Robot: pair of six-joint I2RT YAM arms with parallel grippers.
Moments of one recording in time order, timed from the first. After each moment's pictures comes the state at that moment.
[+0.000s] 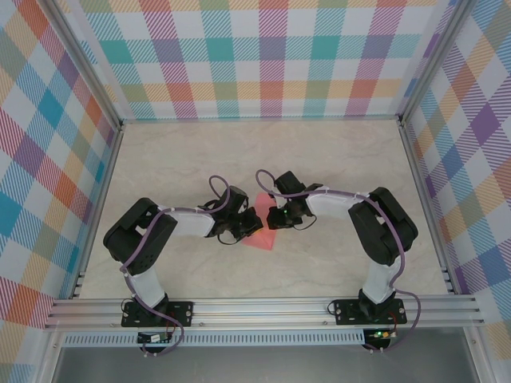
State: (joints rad) left arm -0.66 1.77 0.79 0.09 0.37 -1.12; right arm 0.65 1.82 1.04 -0.43 -0.31 0.40
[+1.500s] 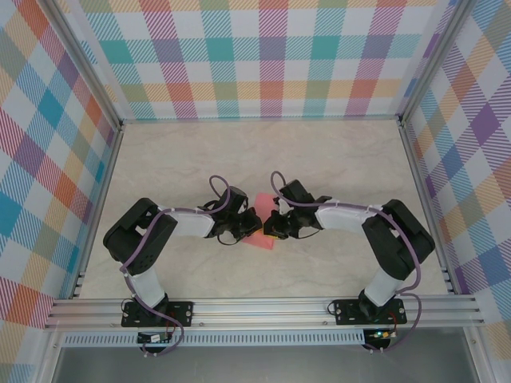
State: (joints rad) left arm -0.66 1.76 0.78 0.10 0.37 -1.10; right arm 0.69 1.68 0.86 -0.24 -0.54 0.83
